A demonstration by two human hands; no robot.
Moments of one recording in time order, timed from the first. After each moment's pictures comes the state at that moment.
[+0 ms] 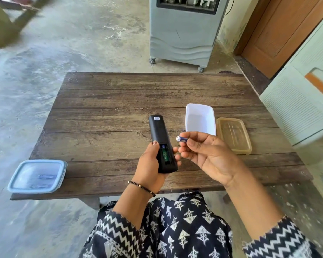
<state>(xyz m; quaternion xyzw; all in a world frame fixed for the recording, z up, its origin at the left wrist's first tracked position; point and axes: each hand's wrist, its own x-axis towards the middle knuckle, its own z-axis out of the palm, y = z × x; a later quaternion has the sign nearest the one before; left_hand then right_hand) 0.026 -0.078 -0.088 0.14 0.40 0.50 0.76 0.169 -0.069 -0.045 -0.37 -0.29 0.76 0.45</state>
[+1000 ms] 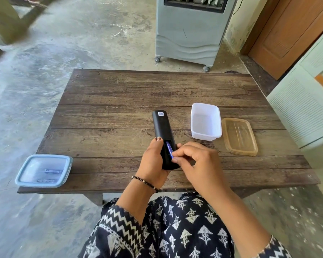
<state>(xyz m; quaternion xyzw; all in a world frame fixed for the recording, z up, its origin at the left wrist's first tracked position) 0.023 -0.074 -0.082 0.13 0.40 0.52 0.74 0.137 -0.097 -0.060 -0.52 -0.74 0.22 0.37</state>
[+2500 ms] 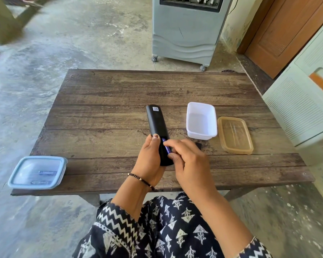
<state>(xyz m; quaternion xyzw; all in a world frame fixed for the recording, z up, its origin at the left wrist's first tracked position) 0.026 -0.069 -0.082 0.18 0.39 0.54 0.73 0.127 -0.098 -0.074 -0.55 -0.74 0.16 0.36</state>
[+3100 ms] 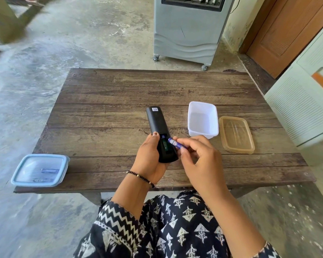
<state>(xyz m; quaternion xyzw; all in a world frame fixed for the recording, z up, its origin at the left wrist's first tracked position) 0.024 -0.068 -0.077 0.13 0.38 0.53 0.75 0.139 -0.099 -0.063 -0.57 -0.68 0.21 0.41</state>
